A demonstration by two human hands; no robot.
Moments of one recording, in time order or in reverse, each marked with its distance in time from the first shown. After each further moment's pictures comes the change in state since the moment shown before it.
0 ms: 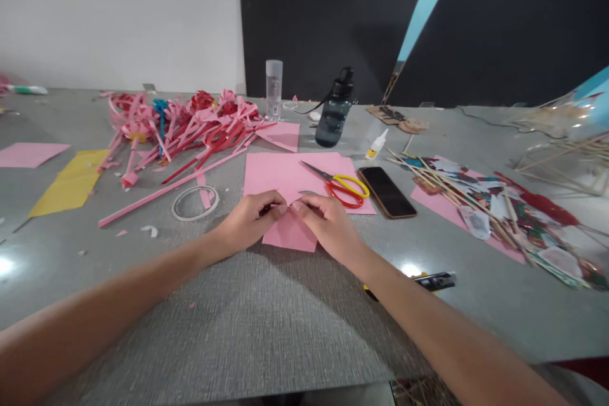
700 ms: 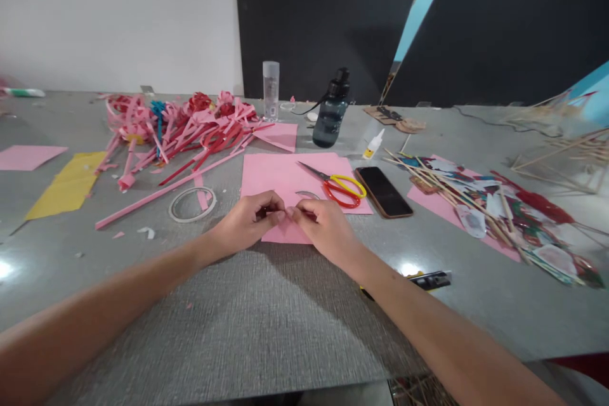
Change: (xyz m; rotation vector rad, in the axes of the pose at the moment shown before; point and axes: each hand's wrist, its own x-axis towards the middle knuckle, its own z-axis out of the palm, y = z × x) left_hand -0.002 0.002 0.000 -0.090 -0.049 -0.025; right_hand -0.001 0.002 0.001 -0.304 0.010 -0.018
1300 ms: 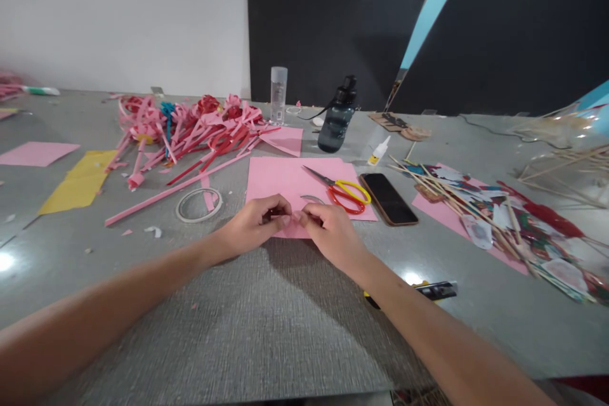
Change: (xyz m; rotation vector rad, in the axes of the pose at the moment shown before) left_hand 0.002 -0.003 0.000 -0.039 -0.041 0.035; right_hand -0.002 0.000 -0.002 0.007 -0.016 -0.025
